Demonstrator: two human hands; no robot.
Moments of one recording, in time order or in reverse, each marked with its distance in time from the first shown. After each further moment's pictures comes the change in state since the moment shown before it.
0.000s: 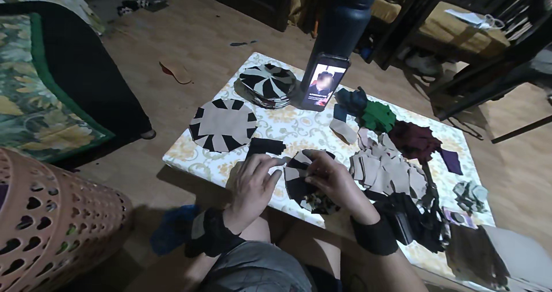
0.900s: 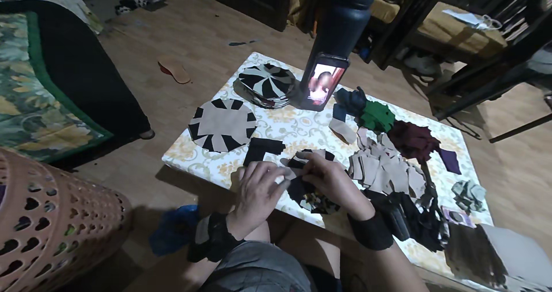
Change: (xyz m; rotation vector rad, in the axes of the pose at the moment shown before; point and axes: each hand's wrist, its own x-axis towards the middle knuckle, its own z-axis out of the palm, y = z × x) left_hand -0.010 0.009 0.004 0.046 -0.027 0.063; right_hand 0.008 0.000 0.002 -0.137 -0.036 -0.055
